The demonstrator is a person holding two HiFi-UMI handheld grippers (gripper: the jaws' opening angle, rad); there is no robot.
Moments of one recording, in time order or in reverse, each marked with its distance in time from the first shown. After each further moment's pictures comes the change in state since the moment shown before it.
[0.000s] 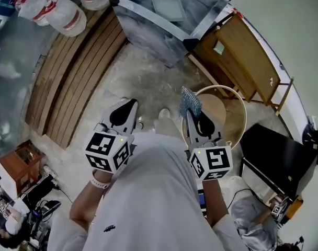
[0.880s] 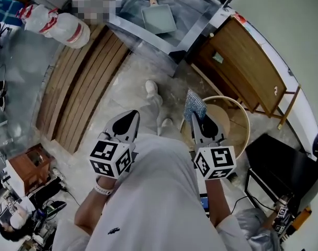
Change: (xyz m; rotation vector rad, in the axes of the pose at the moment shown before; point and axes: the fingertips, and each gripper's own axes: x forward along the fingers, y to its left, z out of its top) left arm 0.082 -0.058 0.005 0.022 0.086 0.081; right arm 0.014 -0.129 -0.007 0.125 -0.023 0.039
